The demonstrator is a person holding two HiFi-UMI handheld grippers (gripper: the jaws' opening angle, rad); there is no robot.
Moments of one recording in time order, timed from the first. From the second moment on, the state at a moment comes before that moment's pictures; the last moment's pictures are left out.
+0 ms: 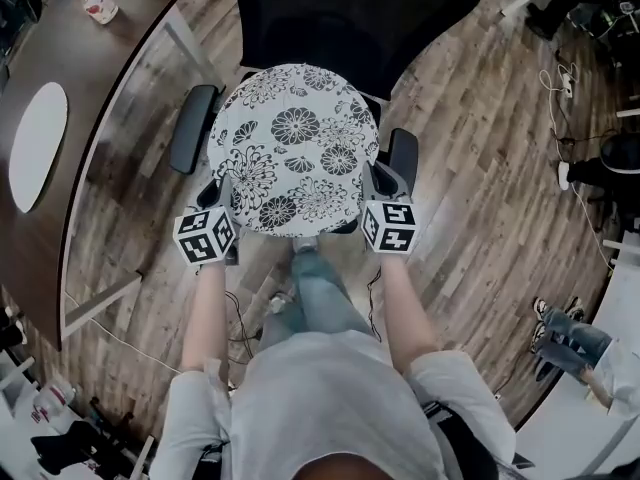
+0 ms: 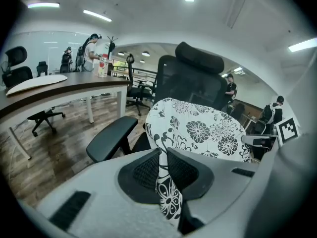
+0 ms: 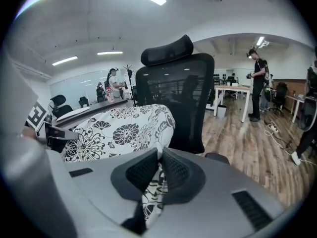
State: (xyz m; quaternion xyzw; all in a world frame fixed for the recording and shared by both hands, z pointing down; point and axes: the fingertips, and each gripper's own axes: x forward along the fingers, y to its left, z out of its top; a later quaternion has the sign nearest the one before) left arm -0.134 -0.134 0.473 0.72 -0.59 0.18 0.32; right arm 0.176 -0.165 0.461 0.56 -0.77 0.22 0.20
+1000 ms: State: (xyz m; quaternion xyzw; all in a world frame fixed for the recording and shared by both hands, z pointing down) left arm -0.139 -0.159 0.603 0.66 -0.57 0.29 0.40; right arm 0.170 -0.196 0.598 0.52 -0.73 0.35 0.28
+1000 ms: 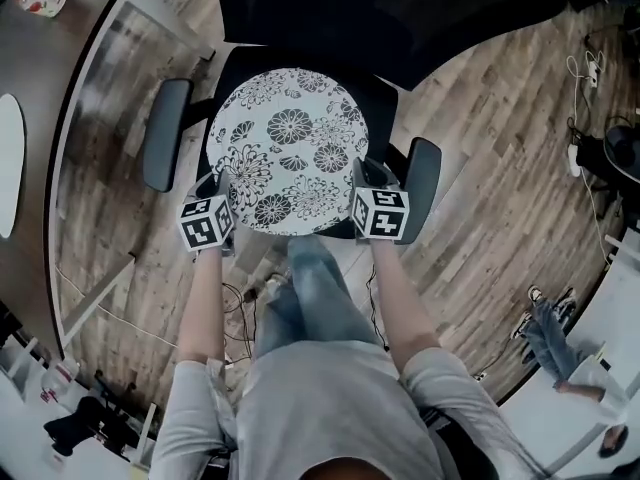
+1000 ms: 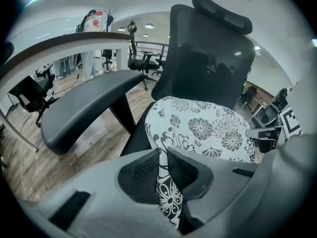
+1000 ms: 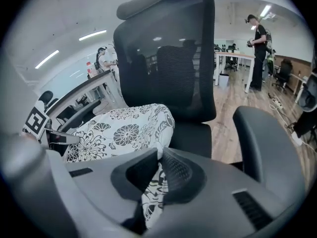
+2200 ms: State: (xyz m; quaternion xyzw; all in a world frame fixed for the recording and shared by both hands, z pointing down) left arm -0.161 -0.156 0.670 0.62 -0.57 0.37 0.39; right arm 0.192 -0.195 0.694 0.53 -0.66 0.40 0.35
